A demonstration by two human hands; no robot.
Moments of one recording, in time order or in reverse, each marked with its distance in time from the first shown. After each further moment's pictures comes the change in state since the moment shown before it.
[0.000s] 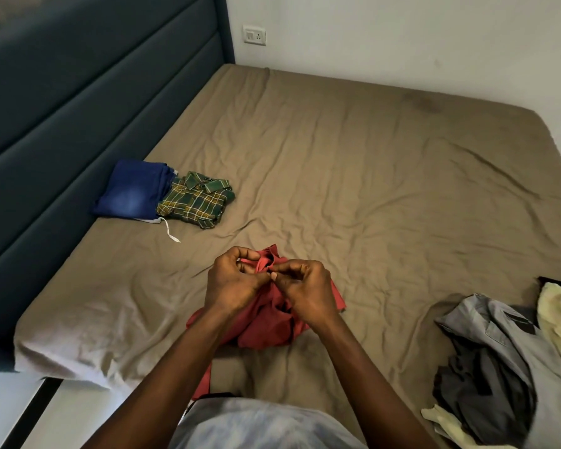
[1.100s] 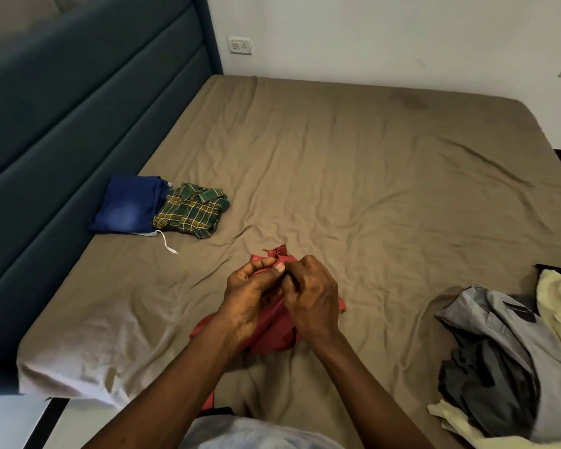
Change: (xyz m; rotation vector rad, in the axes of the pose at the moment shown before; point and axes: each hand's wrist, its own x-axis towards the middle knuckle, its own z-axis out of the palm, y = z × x) left_hand -0.012 0.005 0.033 -0.674 -0.218 -0.271; right_hand -0.016 0.006 -0.007 -0.541 0.382 -0.448
